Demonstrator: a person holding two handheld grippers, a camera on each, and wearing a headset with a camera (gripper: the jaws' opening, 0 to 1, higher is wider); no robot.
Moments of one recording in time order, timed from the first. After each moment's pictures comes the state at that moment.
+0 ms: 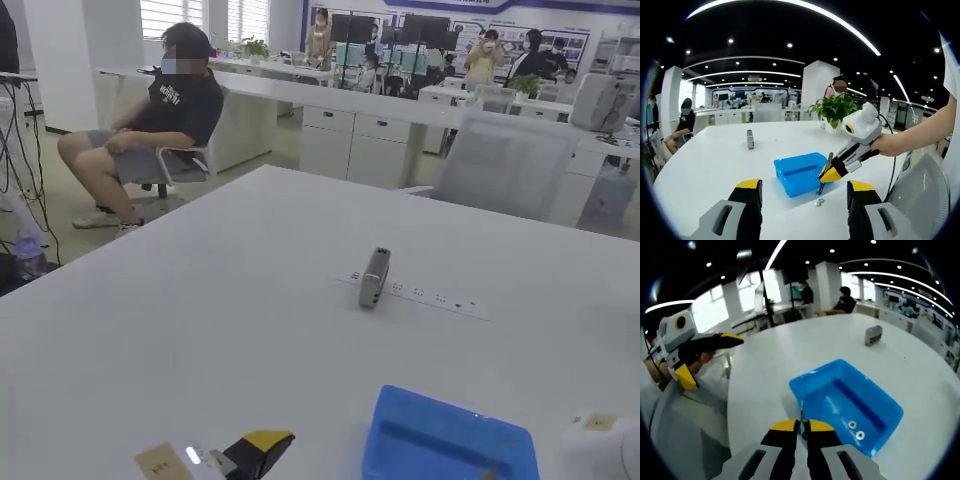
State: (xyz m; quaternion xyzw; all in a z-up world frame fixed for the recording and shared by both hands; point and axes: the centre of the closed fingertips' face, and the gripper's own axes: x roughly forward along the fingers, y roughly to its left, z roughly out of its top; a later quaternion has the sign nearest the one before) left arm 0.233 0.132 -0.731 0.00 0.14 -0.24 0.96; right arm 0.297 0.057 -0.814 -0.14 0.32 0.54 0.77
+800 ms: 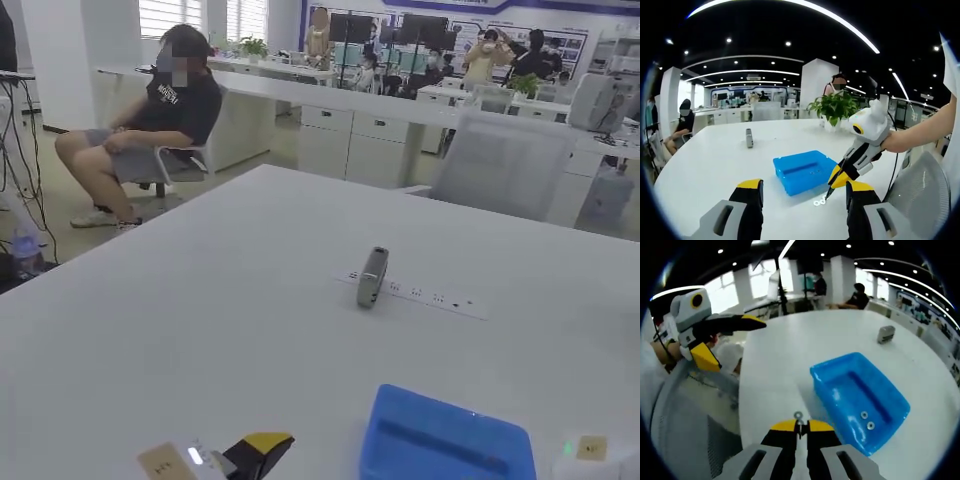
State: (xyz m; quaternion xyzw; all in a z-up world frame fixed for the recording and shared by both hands) left arm 0.232 0.131 -0.735 0.00 0.15 -0.24 0.96; right arm 0.260 0.046 -0.818 -0.19 0.33 0.57 0.73
